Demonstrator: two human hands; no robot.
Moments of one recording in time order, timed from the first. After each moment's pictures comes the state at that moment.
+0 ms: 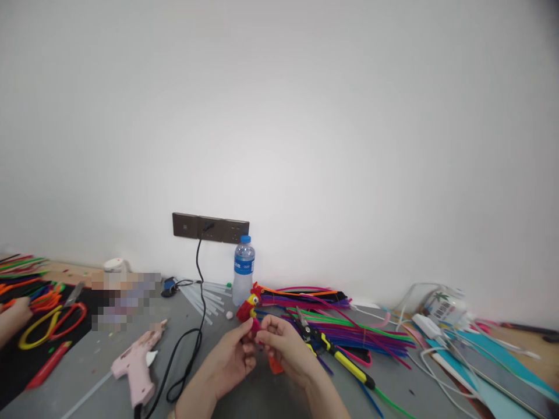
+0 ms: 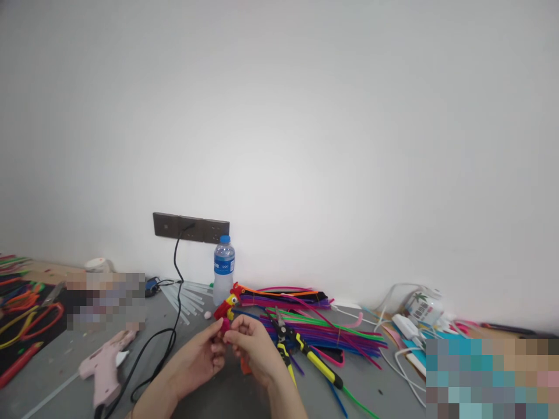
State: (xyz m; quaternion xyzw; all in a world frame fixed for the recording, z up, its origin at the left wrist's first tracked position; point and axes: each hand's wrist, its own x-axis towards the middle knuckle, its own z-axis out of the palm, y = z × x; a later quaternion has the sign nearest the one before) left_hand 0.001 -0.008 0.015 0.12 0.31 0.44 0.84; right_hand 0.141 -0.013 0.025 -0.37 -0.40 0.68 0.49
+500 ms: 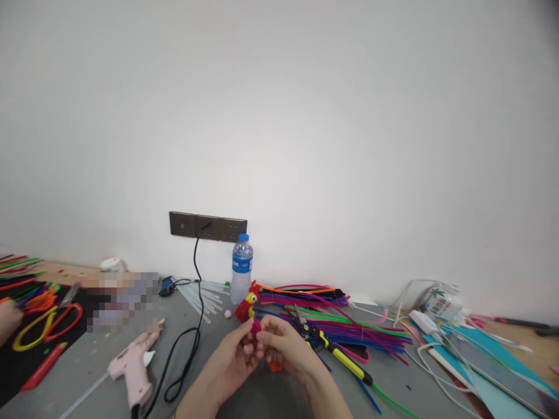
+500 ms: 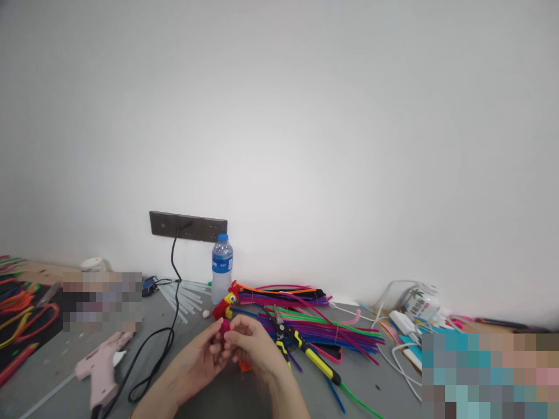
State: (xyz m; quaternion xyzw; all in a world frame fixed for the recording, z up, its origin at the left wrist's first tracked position) left_hand 0.009 -0.017 0.019 0.13 0.34 0.43 0.83; right_hand 0.148 -0.015 0.024 -0.34 -0.41 0.71 0.45
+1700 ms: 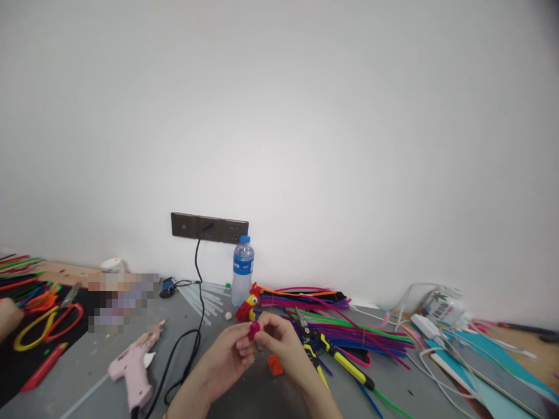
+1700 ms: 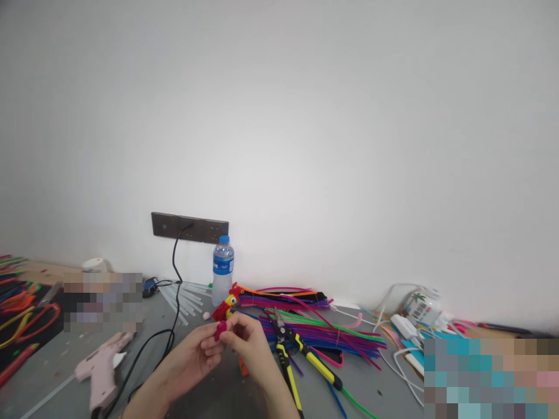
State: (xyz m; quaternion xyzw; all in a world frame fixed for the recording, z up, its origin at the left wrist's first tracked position) left_hand -0.007 -0.017 0.035 0.20 0.23 0.44 0.85; right_hand 0.136 -0.018 0.035 -0.33 -0.52 0.58 0.53
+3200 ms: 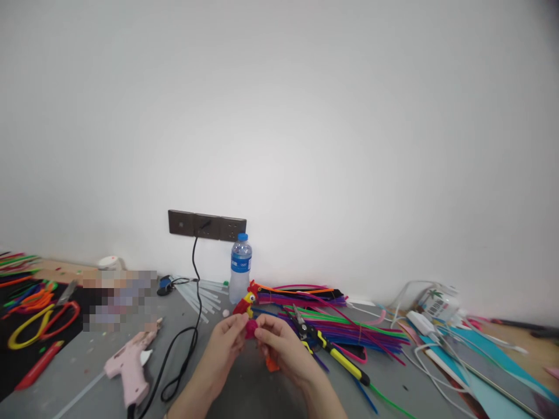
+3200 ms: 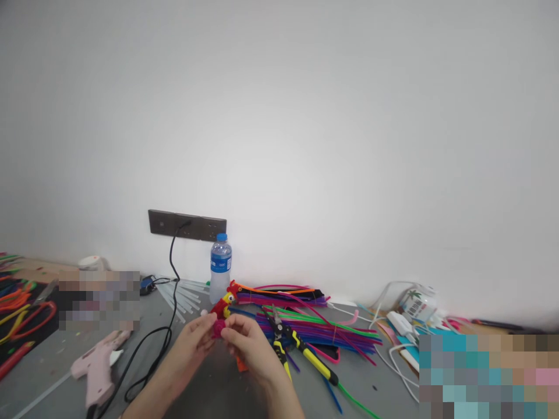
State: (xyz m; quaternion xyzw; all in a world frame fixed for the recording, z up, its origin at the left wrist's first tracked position) left_hand 0.001 -0.013 0.032 0.34 0.35 0.52 0.70; right_hand 0.145 -0.018 0.028 -0.33 -0.44 0.69 0.47
